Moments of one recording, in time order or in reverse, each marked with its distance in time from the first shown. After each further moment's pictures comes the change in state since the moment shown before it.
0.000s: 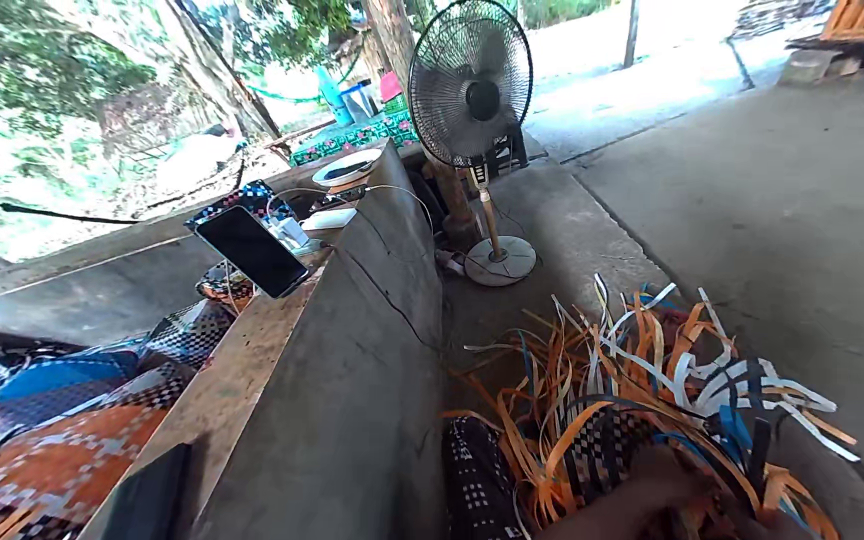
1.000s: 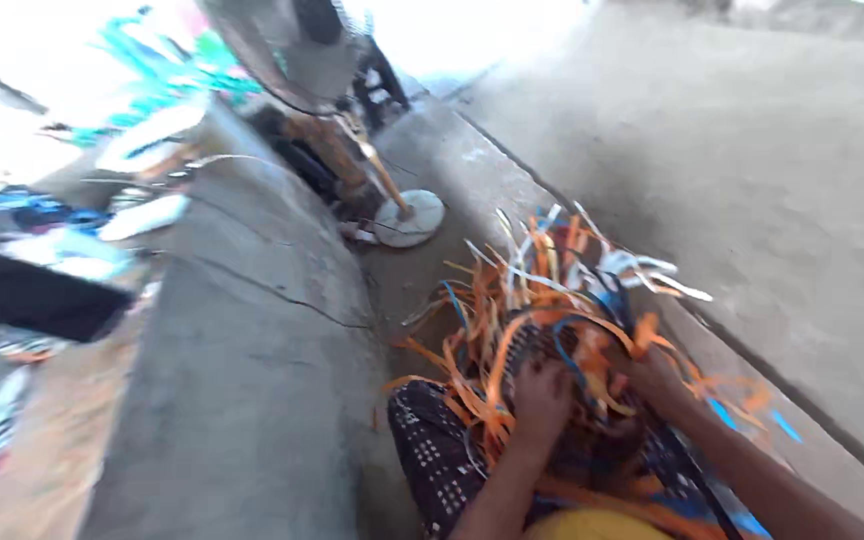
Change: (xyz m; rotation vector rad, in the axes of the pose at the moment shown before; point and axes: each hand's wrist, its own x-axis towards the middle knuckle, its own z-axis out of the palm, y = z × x) left_hand -0.098 -0.018 -0.018 0.194 0.533 0.344; right_hand -0.016 -0.042 -0.016 0.267 0.076 -0.102
